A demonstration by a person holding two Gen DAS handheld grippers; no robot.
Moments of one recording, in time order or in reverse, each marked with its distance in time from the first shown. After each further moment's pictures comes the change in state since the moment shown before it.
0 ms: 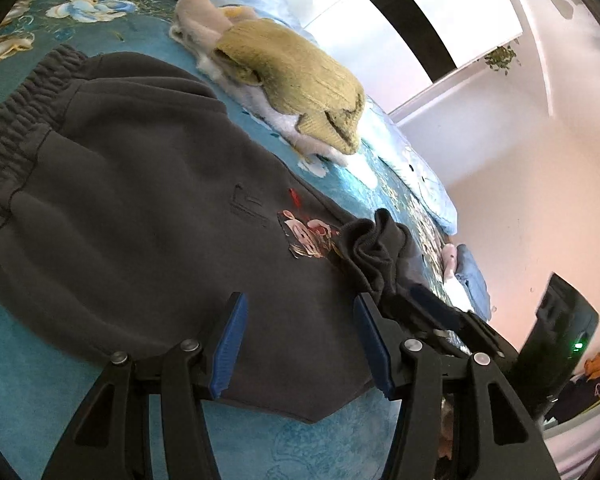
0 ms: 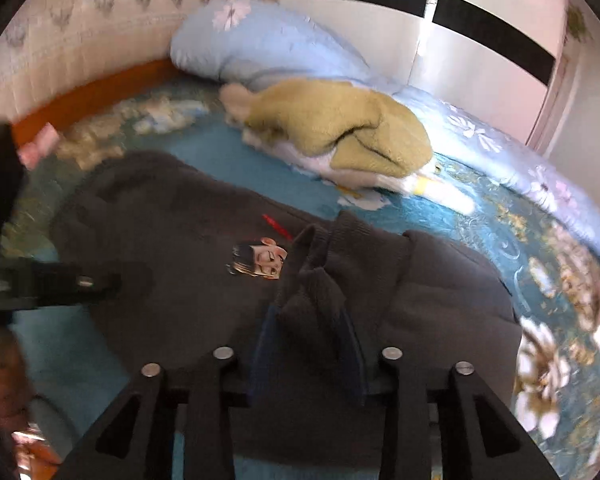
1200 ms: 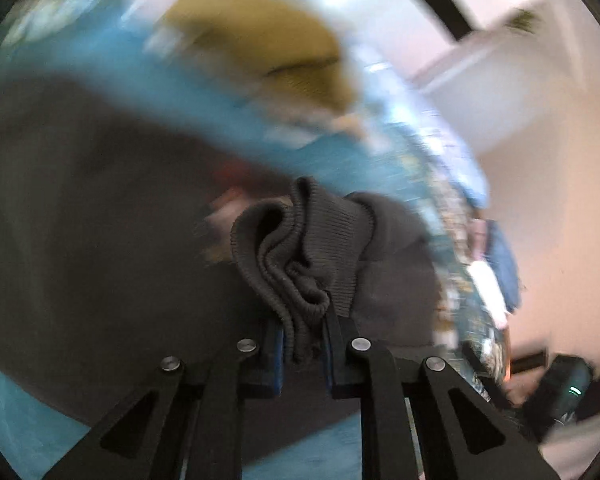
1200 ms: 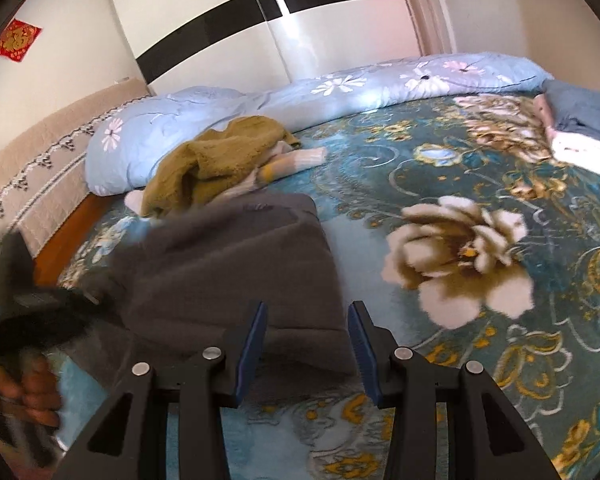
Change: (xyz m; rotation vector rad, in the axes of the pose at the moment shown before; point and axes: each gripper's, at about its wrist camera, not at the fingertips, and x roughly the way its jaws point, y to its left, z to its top) left arm 0.066 -0.033 0.005 -0.065 0.155 0.142; right arm -0.047 -0.155 -0.085 0.531 -0.087 0.044
